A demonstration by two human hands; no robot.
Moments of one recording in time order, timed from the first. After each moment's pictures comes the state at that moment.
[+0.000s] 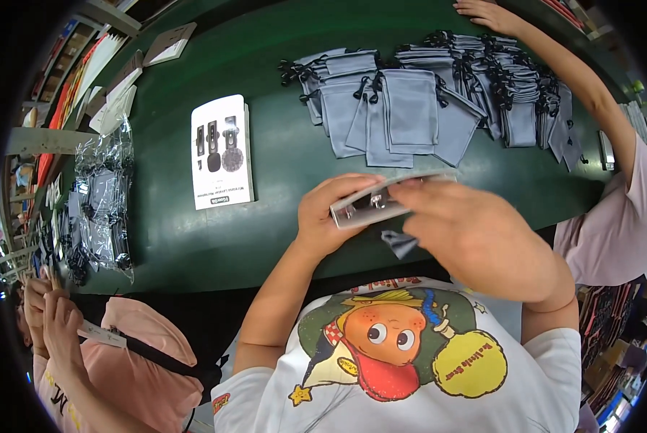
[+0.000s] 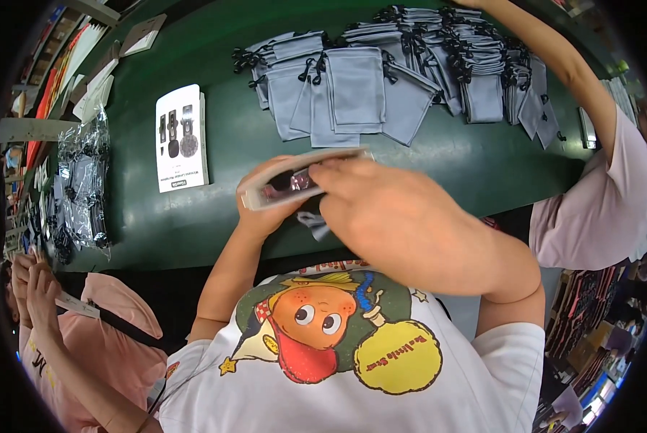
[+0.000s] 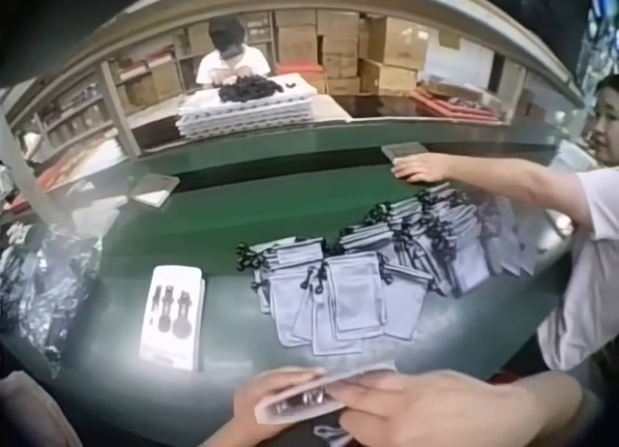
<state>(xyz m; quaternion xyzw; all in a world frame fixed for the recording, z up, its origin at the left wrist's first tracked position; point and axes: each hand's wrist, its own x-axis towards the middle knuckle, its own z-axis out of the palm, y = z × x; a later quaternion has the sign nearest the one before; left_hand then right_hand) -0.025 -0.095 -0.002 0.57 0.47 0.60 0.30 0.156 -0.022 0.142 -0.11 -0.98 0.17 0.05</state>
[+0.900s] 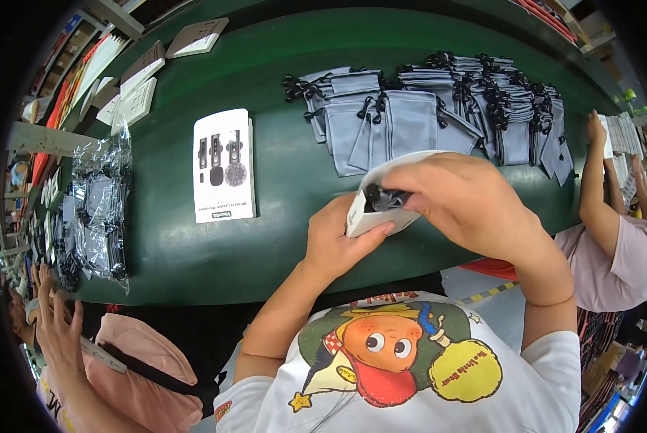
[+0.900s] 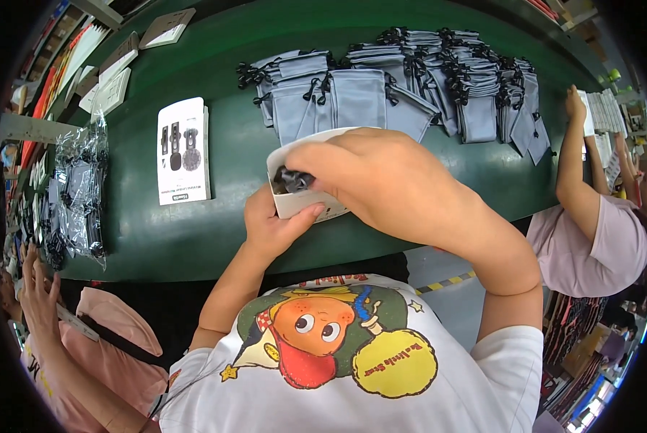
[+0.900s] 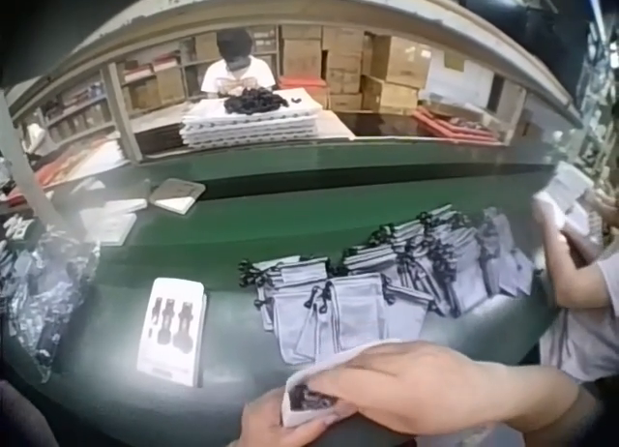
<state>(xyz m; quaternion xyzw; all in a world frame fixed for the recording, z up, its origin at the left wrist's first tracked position) -0.023 -0.101 0.013 0.54 0.56 0.55 0.30 0.124 0.004 0.136 -0.16 -0.95 0.23 0.16</state>
